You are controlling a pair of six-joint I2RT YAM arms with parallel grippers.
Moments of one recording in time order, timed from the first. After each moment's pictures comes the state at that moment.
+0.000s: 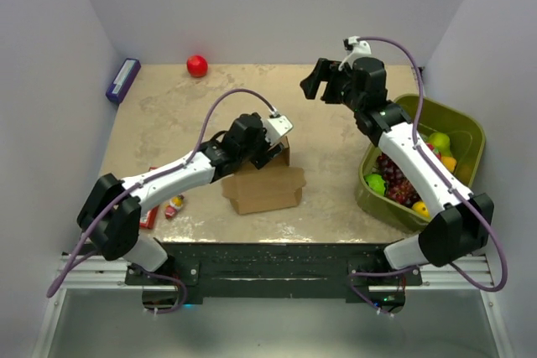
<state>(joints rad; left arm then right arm) -0.75 1.50 1.04 -0.15 -0.14 0.29 0.40 1.42 1.34 -0.22 -0.01 0.40</state>
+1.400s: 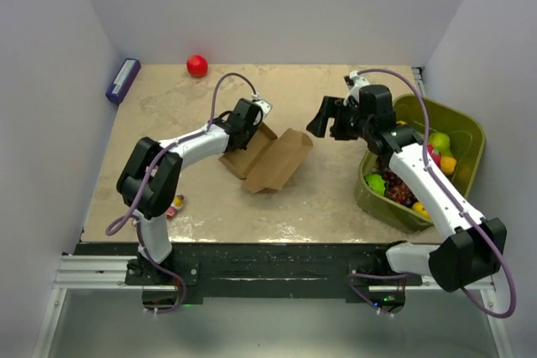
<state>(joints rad) -0.57 1.87 1.26 -0.29 -0.32 0.15 0.33 1.29 1.19 -0.44 -0.22 0.43</state>
